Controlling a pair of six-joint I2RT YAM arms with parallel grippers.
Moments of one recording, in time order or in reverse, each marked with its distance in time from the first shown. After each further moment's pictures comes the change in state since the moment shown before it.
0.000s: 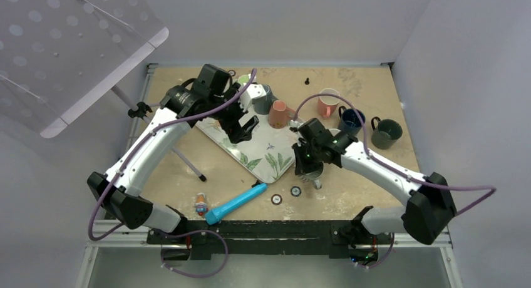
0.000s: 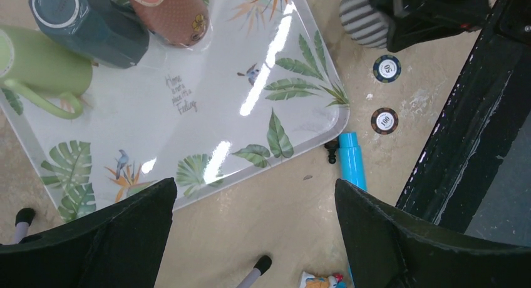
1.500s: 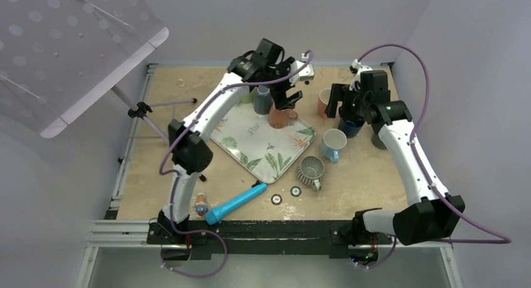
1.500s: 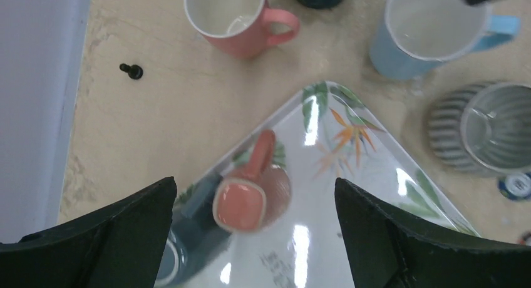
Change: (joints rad) left arm -0.066 0.687 0.700 0.050 0.129 0.239; right arm -0.528 0.021 0.377 -0.016 0.047 -0.146
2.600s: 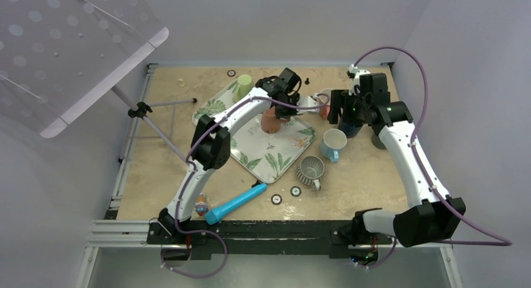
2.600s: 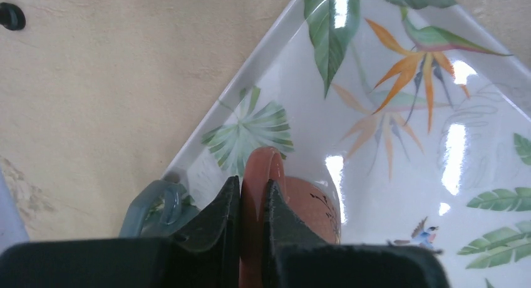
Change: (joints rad) left arm -0.068 0.327 0.004 0.074 -0.261 0.225; right arm -0.003 -0.009 -0.008 -0.076 0.026 -0.080
